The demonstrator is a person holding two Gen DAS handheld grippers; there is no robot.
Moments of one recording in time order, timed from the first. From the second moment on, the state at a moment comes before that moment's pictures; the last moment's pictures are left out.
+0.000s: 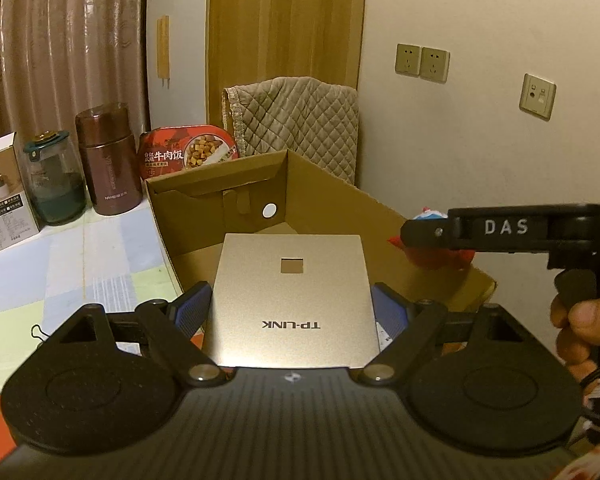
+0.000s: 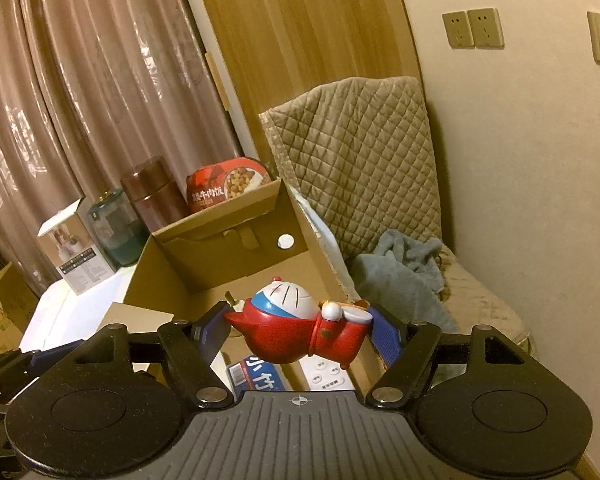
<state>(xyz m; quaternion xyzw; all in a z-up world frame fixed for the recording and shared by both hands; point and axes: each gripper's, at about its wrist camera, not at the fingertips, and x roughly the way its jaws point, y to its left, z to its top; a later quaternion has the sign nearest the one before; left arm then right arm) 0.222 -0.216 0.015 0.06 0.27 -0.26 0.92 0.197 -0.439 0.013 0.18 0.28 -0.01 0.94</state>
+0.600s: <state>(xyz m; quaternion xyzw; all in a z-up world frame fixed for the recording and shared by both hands) 0.213 -0.171 0.021 0.02 0.26 -0.22 0.94 0.200 -0.426 0.011 0.17 0.30 0.01 0.94</state>
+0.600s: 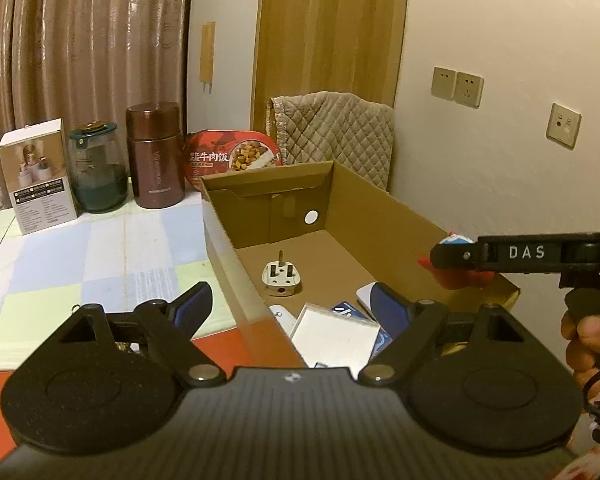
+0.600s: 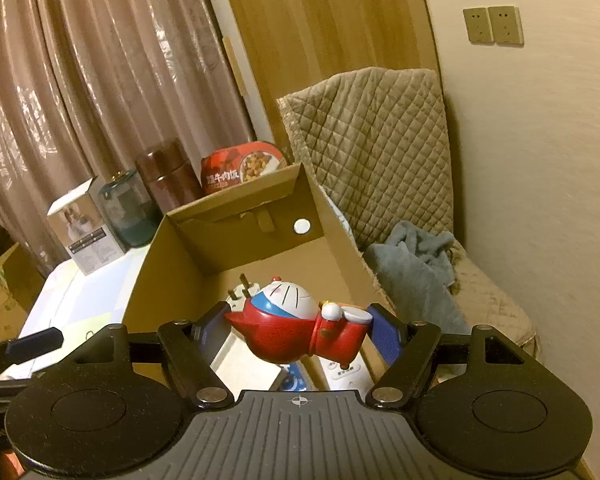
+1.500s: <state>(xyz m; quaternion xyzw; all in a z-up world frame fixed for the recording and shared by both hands) 0.211 -0.166 0.021 0.01 0.27 -0.21 0.94 0.210 -0.398 -0.006 0.12 0.35 0.05 0.93</state>
